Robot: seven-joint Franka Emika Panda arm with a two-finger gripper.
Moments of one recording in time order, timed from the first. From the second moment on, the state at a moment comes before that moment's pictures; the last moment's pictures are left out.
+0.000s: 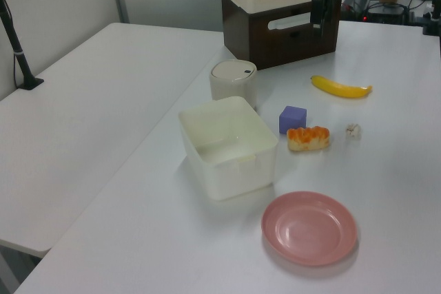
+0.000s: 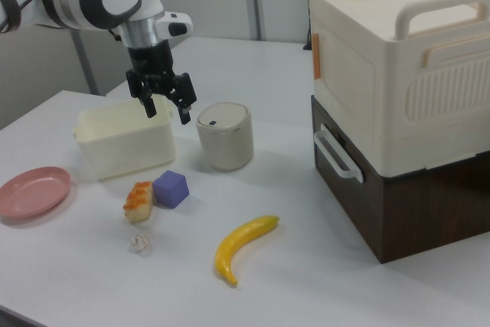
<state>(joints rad) 0.11 0.06 -0.15 -1.65 -0.05 1.72 0.00</state>
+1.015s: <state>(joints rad) 0.11 0.07 -0.14 -1.68 -0.01 1.72 -0.04</state>
